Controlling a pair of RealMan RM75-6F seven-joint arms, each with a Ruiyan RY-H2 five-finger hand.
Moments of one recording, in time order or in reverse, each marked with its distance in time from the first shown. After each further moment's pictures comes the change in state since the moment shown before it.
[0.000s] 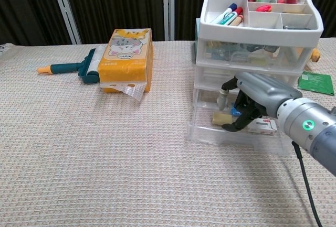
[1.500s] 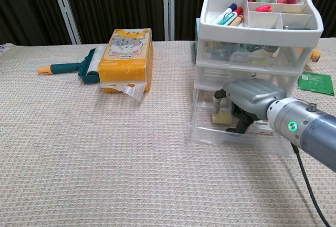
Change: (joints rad) left arm -0.008 0.010 0.012 -0.008 0.010 -0.022 -0.008; right arm 0.084 0.029 -0.023 0.089 0.035 -0.152 -0.190
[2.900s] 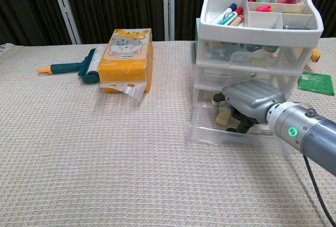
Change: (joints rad) left arm -0.005 0.000 0.010 -0.011 0.011 -0.010 0.025; right arm -0.001 -0.026 -0.033 0.105 -0.098 -0.010 0.066
